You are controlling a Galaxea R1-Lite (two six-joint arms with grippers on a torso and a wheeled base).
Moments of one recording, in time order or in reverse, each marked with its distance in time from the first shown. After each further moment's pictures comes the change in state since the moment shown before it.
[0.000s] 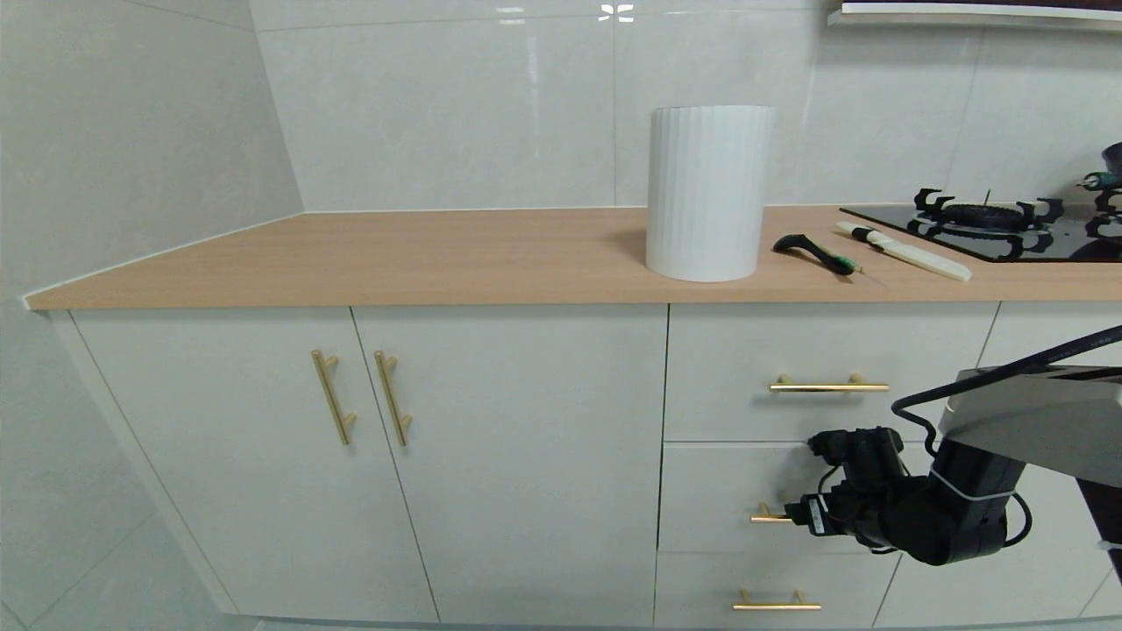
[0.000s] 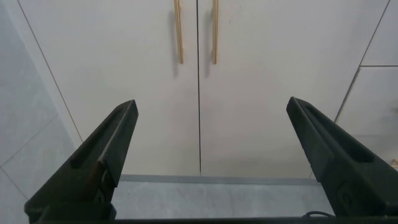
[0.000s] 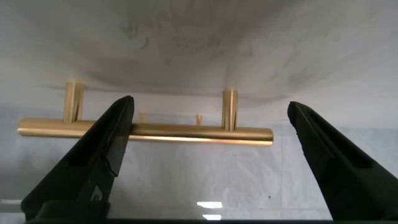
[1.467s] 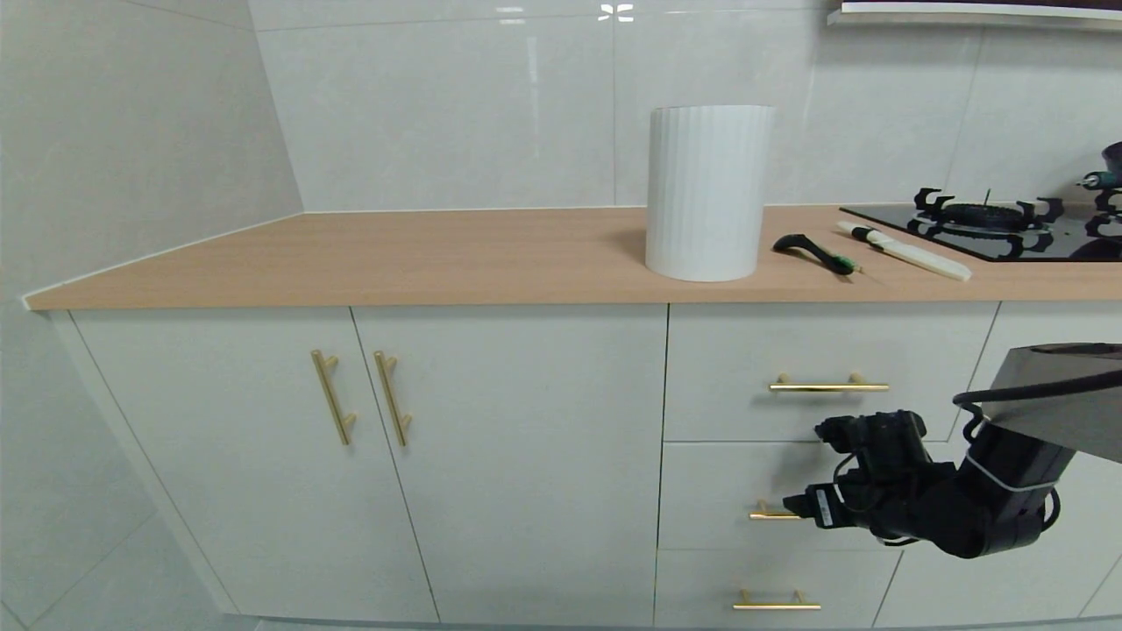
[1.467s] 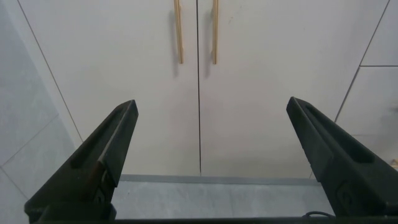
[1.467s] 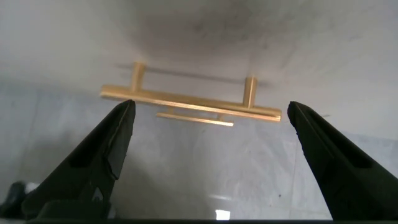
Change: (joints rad) left arm 0.000 0.000 0.000 0.000 0.000 0.000; right arm -0.001 -0.143 0.072 0.030 0.118 -0.006
